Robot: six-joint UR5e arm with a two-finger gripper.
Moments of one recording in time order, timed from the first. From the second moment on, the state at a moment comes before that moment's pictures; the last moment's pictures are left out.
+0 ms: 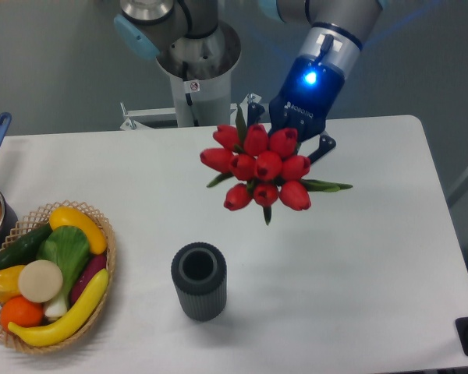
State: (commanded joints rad) arm 2.79 -1.60 -1.81 -0.87 0.50 1.04
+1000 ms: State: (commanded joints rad) arm 2.78 -1.60 -1.82 -0.87 0.50 1.04
